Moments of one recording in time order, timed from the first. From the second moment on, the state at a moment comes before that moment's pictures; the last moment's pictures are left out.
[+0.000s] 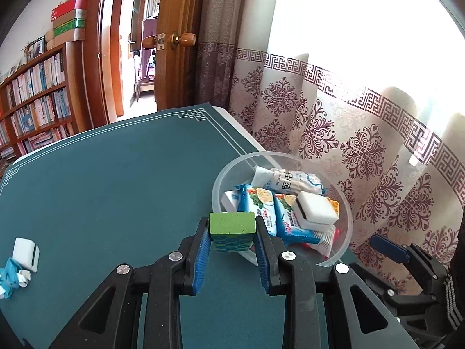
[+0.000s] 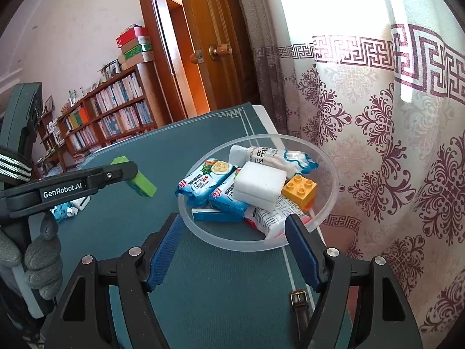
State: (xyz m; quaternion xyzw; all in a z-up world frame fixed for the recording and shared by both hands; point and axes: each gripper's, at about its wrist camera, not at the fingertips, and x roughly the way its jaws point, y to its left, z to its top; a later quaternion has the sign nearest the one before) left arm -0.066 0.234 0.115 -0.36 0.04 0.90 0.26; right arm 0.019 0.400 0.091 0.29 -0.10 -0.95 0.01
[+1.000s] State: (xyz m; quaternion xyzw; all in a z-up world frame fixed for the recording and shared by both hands) left arm -0.093 0.281 0.091 -0.37 0.05 0.89 0.26; right arm 0.026 0.415 0.089 0.29 -0.12 -0.95 0.01
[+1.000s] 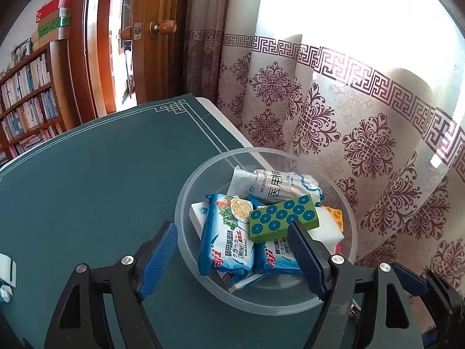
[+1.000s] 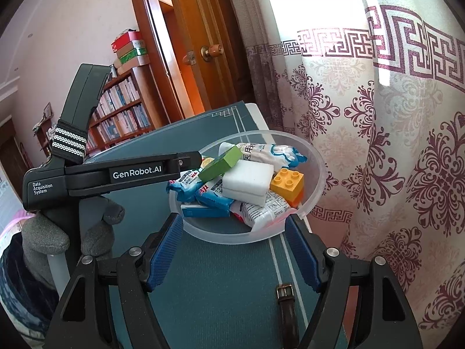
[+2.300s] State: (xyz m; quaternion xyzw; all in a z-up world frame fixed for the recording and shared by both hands) left arm -0.128 0.318 0.076 -0.37 0.12 0.90 0.18; right arm 0.029 0.418 0.093 0.29 -0.12 -0.95 0.00
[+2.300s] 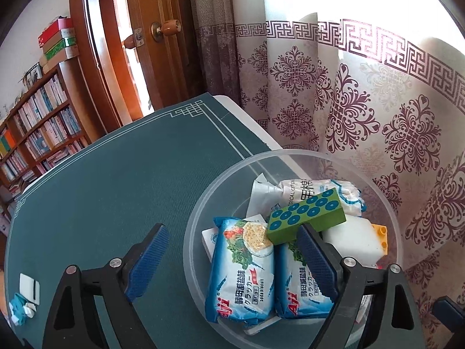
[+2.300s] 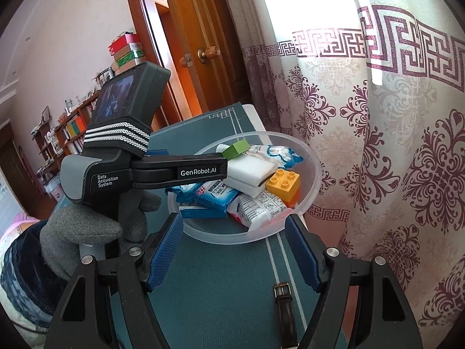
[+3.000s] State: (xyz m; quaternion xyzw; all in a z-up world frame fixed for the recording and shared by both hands) left arm -0.099 0.244 0.088 -0.37 0.07 0.91 0.17; right arm 0.045 0.391 0.105 0.29 -0.10 -0.95 0.01
